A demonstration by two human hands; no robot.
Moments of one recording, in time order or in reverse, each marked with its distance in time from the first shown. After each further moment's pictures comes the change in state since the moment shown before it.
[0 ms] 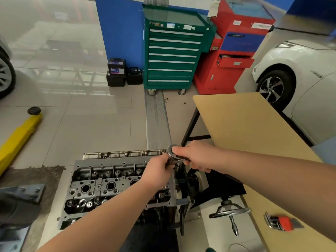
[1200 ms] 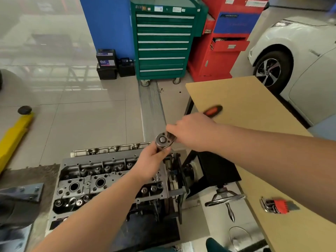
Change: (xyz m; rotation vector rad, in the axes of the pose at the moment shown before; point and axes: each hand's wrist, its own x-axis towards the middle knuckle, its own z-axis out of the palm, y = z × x) left_hand 0.003 0.028 -0.006 -0.532 -0.135 -0.063; right_hand 0.002 -0.004 -0.034 -1.146 0.282 -0.534
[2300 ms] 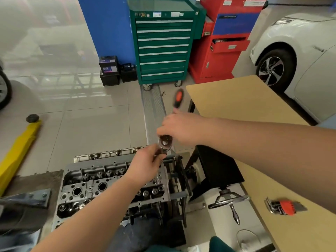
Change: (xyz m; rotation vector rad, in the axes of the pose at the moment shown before) left_hand -0.004 -0.001 -0.011 0.682 0.120 0.219; right_hand 0.017 0.012 -0.001 0.145 0.006 -0.166
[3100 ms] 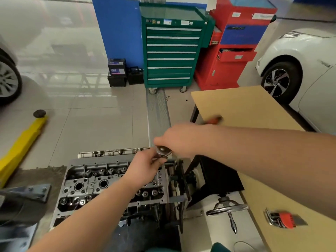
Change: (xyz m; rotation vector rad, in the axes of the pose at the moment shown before) left_hand -0.007 -0.009 -0.003 -0.066 0.028 -0.001; right_hand 0.006 -0.025 -0.006 -0.011 -0.113 -0.044
